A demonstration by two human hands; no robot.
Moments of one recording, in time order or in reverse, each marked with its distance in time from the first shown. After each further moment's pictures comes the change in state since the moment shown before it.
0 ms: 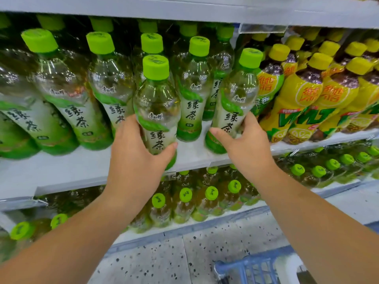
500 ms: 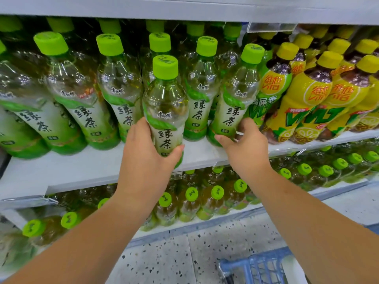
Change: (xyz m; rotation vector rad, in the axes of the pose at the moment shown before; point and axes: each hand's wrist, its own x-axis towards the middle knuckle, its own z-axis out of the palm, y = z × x) left_hand -0.002 -0.004 0.004 0.022 -0.010 -0.012; right_hand 0.002 0.016 0.023 -0.056 0.081 0.040
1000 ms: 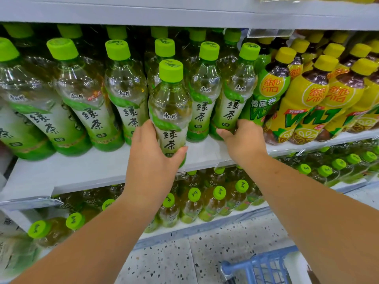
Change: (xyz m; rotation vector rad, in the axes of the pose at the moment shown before) left_hand -0.001 0.001 0.002 -0.007 0.012 -0.003; right_hand 0.022 -0.017 0.004 -0.303 -0.072 0.116
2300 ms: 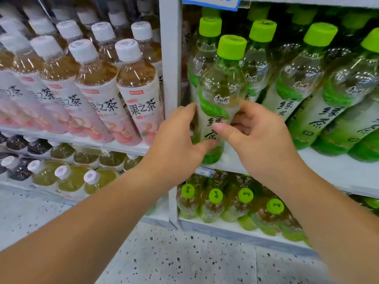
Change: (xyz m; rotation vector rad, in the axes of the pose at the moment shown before) left_hand 0.014 -0.125 -0.223 0.026 -0.066 -0.062; right_hand -0.158 -0.231 0.123 0.712 -0.543 -0.551
